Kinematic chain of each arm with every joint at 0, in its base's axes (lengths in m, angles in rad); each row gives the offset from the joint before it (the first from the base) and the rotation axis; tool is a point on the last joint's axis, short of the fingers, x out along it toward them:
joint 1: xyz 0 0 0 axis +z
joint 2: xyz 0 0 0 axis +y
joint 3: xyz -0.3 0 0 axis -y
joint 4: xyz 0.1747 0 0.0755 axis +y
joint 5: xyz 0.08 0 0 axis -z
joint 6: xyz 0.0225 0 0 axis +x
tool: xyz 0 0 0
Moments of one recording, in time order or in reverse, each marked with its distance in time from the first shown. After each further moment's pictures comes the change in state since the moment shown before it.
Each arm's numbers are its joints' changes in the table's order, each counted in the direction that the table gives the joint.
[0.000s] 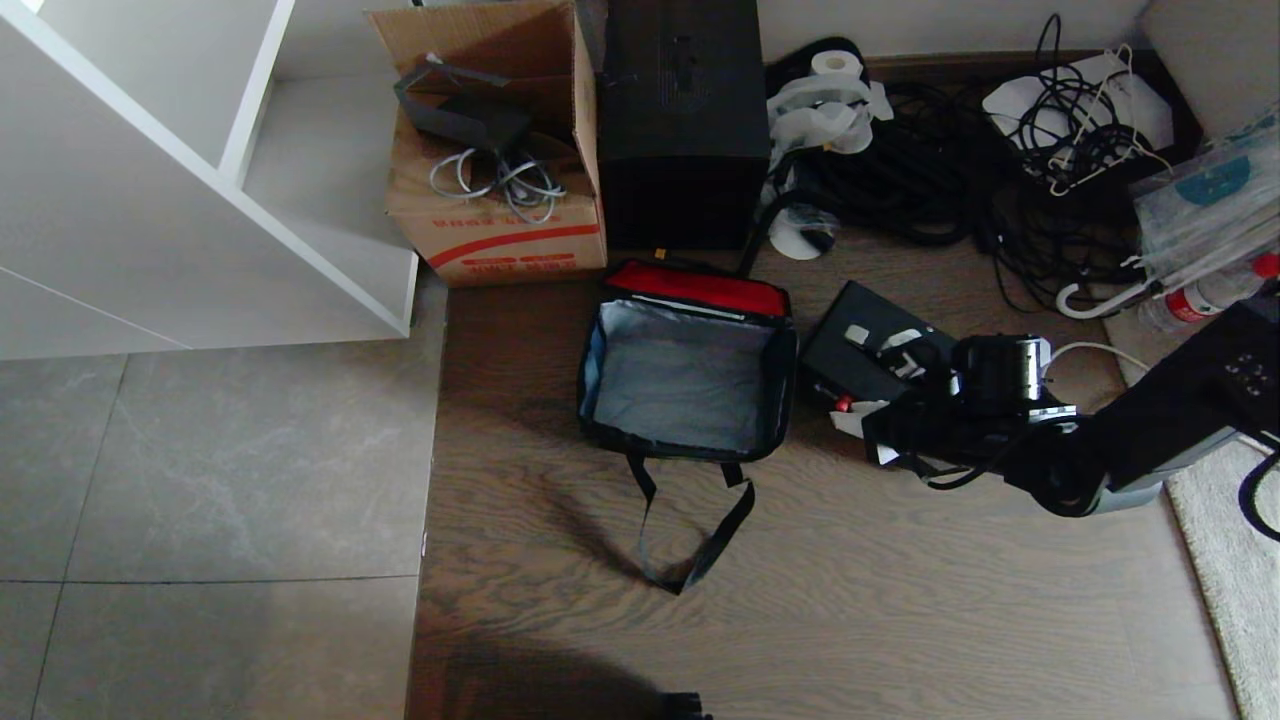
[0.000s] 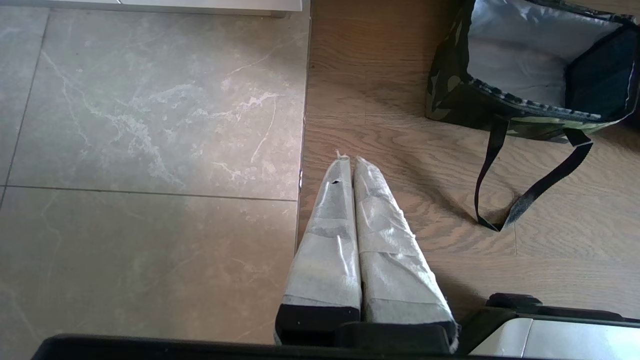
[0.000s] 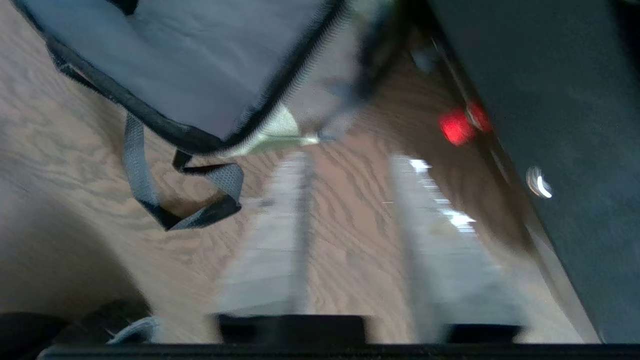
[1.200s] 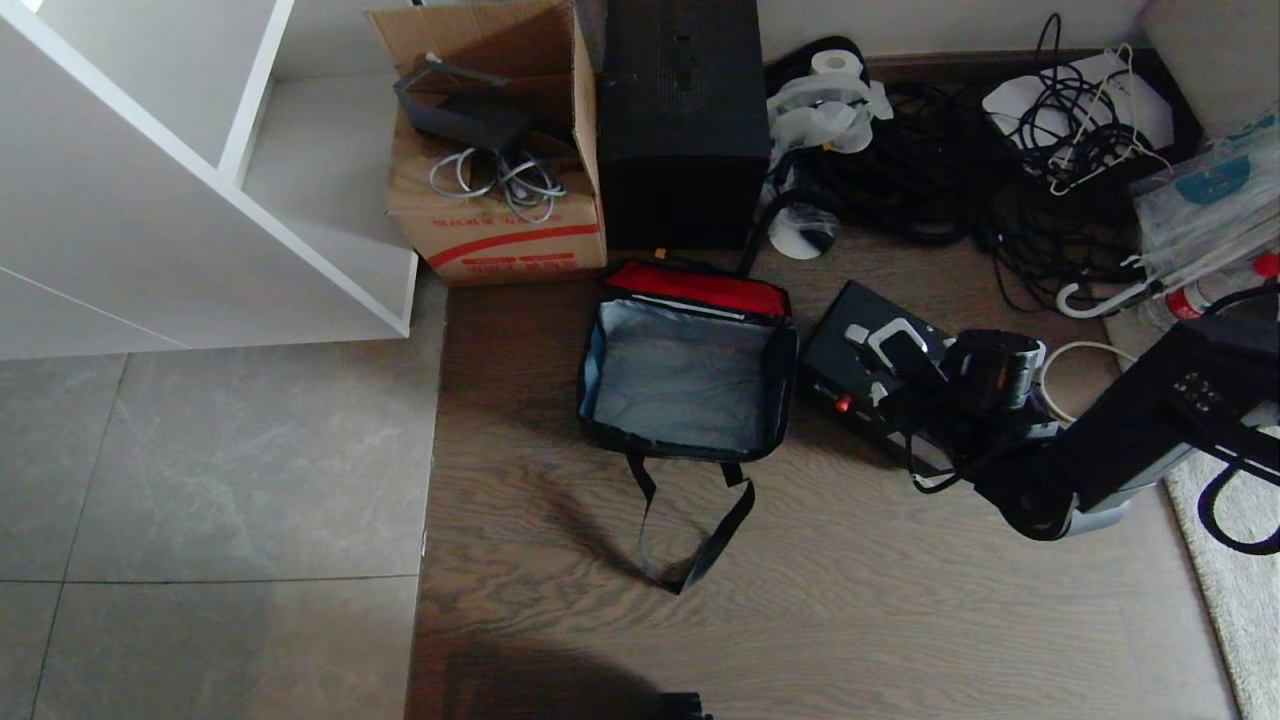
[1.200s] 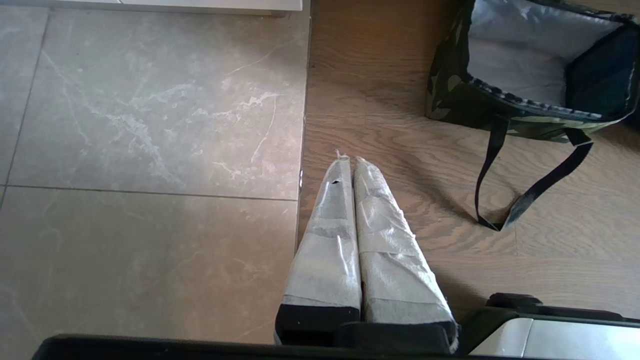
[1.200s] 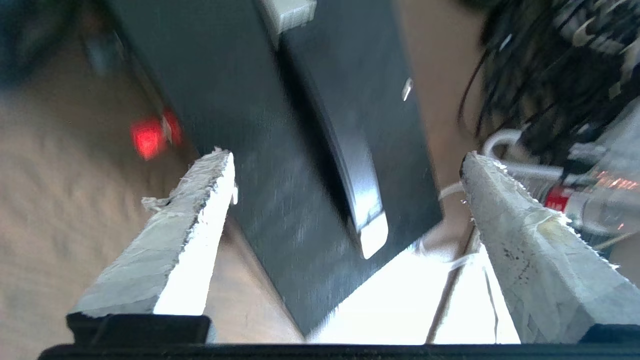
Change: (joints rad) left arm 0.000 0.000 0.000 0.000 0.000 0.000; right arm 0.055 0.046 -0.046 -0.394 0.726 -0.507
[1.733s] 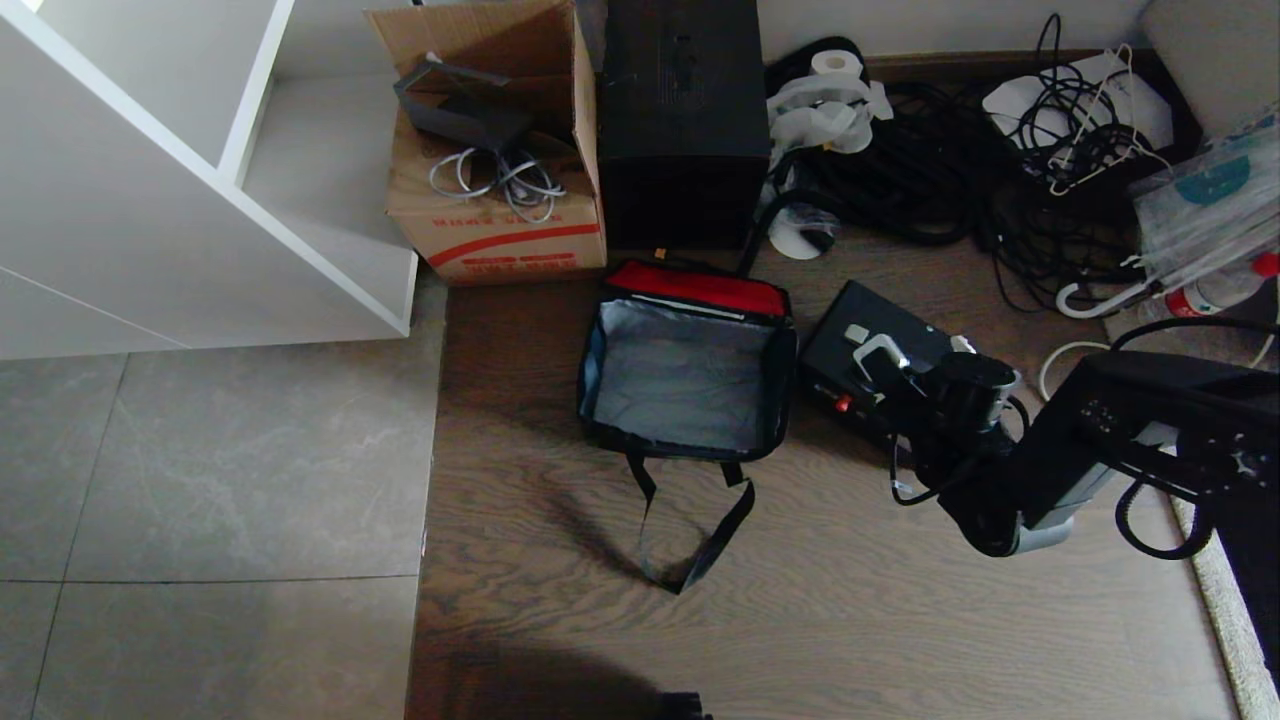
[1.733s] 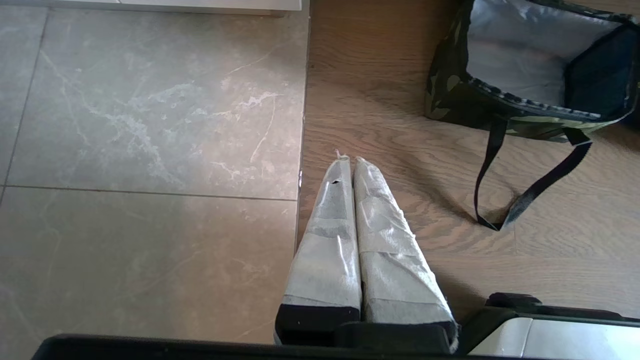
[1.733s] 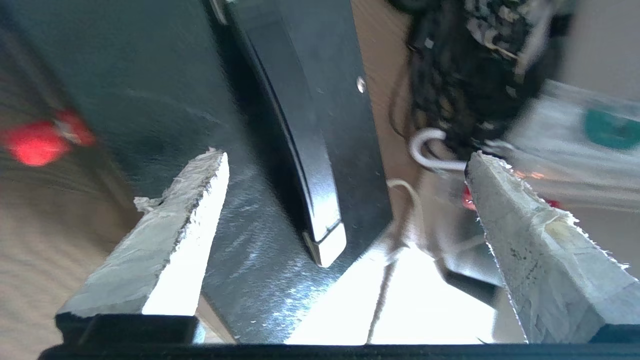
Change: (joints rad) left arm 0.000 0.000 0.000 0.000 0.000 0.000; right arm 0.003 0.173 0.081 -0.240 0.178 -0.216
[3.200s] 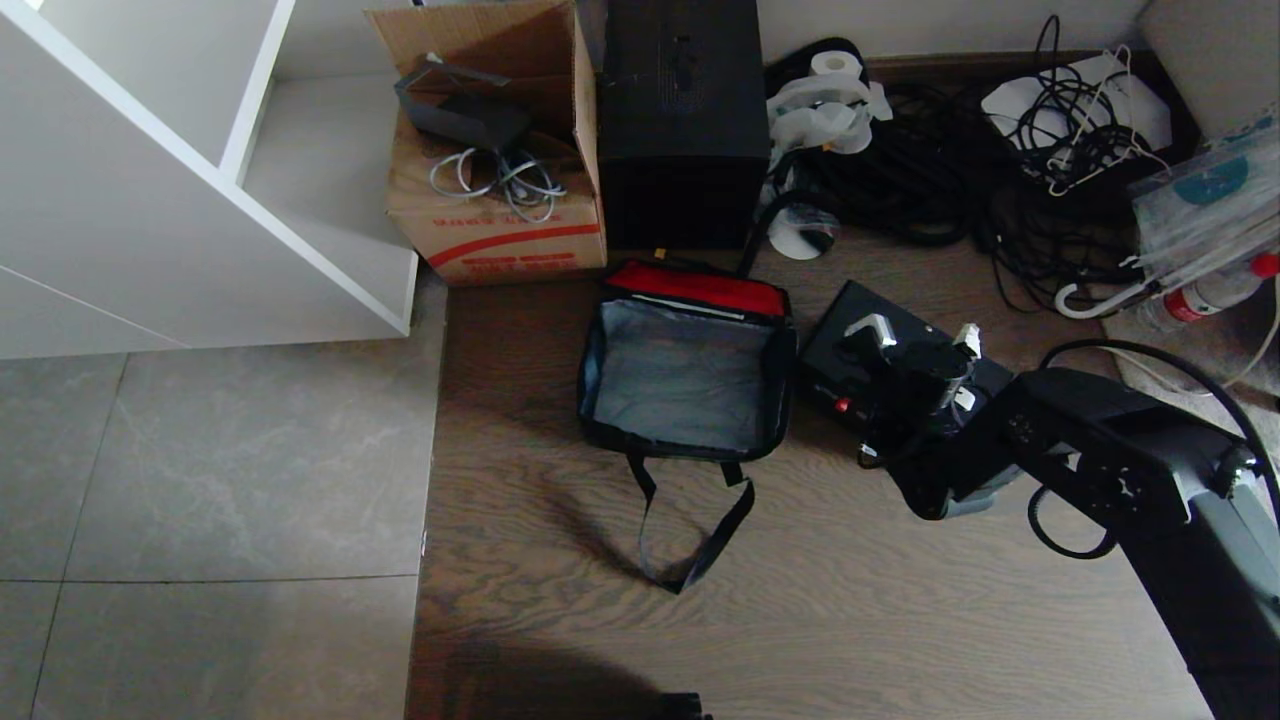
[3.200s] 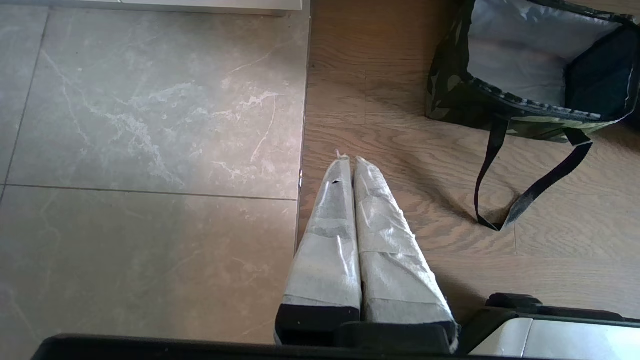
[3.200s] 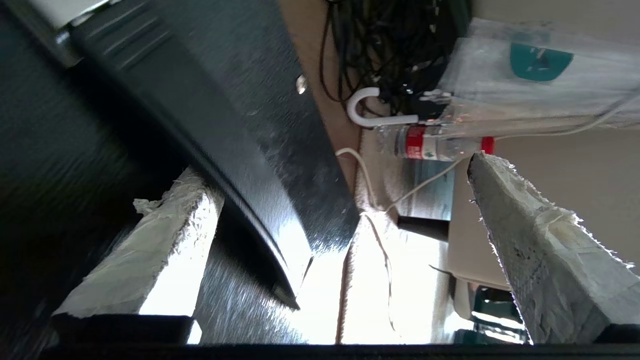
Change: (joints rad) left arm 0.000 0.000 0.000 0.000 0.000 0.000; right arm -0.025 0.225 0.416 0.008 0.258 -0.075
